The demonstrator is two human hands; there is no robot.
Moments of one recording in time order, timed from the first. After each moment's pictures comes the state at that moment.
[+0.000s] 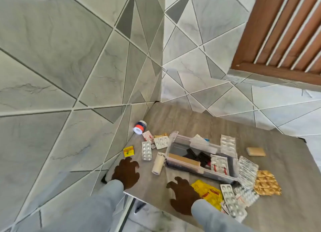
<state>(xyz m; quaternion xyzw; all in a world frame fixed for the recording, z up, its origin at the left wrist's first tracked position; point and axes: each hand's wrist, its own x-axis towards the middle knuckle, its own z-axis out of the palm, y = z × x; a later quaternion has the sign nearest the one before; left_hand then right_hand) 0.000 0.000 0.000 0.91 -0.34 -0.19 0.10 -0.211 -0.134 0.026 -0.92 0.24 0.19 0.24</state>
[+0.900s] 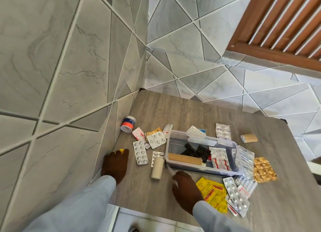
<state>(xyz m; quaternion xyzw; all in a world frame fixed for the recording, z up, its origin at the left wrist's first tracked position) 0.092 -0.043 -0.037 0.89 -0.45 -0.09 -0.07 -0.156 -0.141 -0.001 -0.88 0.41 0.07 0.25</state>
